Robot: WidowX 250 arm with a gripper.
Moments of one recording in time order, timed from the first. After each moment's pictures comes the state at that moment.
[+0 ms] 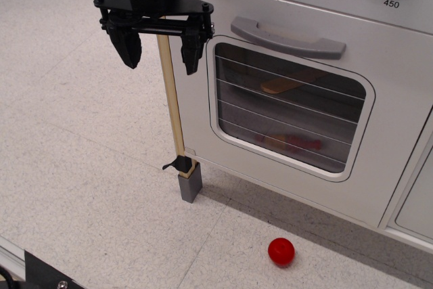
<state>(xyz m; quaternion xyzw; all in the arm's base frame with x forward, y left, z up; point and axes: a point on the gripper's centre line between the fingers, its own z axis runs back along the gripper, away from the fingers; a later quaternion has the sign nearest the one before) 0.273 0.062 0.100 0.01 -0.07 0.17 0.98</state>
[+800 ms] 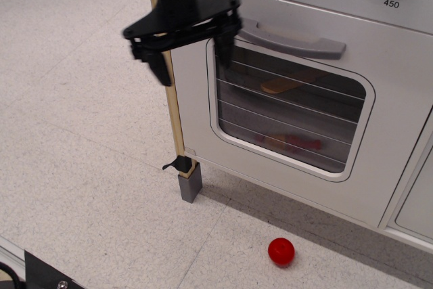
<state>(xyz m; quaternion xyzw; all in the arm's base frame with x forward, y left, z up) 0.287 0.030 0.095 -0.05 -0.11 0.42 0.90</state>
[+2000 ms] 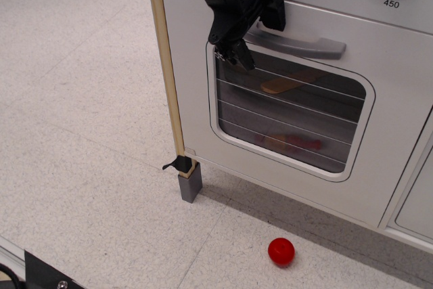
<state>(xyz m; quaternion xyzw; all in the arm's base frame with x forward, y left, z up) 0.362 -0.002 0.077 -0.17 -0.10 0.63 0.75</state>
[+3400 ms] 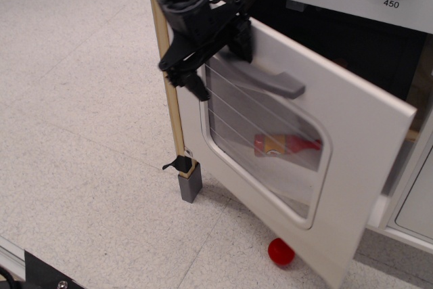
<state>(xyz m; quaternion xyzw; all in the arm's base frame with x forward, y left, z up) 0.303 0.046 0.058 -0.12 -0.09 0.57 0.81</state>
